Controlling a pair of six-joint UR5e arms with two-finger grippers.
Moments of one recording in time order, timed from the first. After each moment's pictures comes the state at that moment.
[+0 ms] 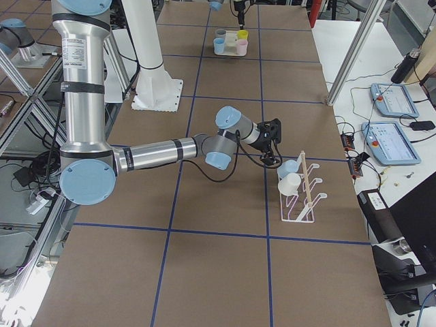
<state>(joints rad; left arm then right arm) -1.08 -1.46 -1.58 -2.53 -2.23 -0.82 1.05 -1.59 1.72 -0.58 1.74 1.09</state>
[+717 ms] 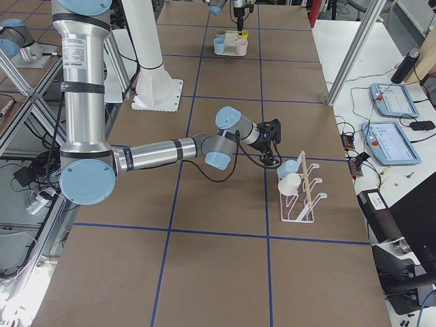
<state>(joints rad) -1.01 -1.49 -1.53 -2.53 -2.22 -0.82 1.04 -1.59 1.72 -0.58 1.74 1.09</state>
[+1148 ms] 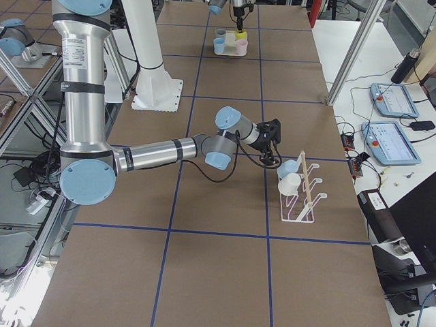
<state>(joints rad) -1.06 -1.47 -1.59 -2.53 -2.24 -0.81 1.04 -1.59 1.72 -0.58 1.74 1.09</state>
